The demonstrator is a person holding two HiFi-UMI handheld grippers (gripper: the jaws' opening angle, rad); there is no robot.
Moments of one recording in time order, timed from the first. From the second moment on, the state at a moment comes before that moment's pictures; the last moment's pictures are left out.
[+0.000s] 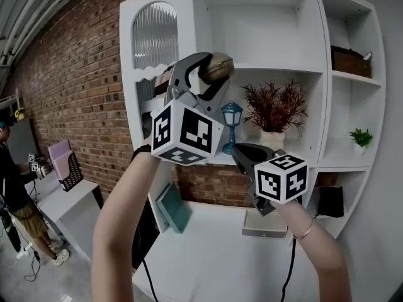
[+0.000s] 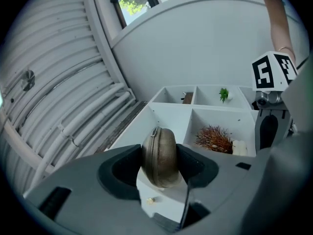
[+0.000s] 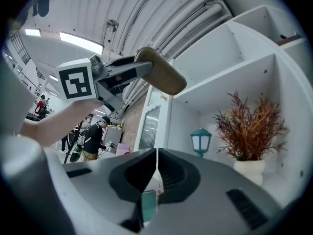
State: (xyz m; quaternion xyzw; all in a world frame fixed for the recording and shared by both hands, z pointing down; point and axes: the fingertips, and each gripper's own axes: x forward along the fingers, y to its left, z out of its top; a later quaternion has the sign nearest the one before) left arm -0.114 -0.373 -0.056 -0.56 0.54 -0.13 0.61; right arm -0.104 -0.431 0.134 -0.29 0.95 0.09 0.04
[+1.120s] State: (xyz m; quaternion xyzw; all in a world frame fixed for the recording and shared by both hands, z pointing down) left arm -0.114 -0.482 -0.104 -0.54 0.49 -0.23 0.64; right arm -0.125 -0.493 0.105 -0.34 0.94 0.09 0.02
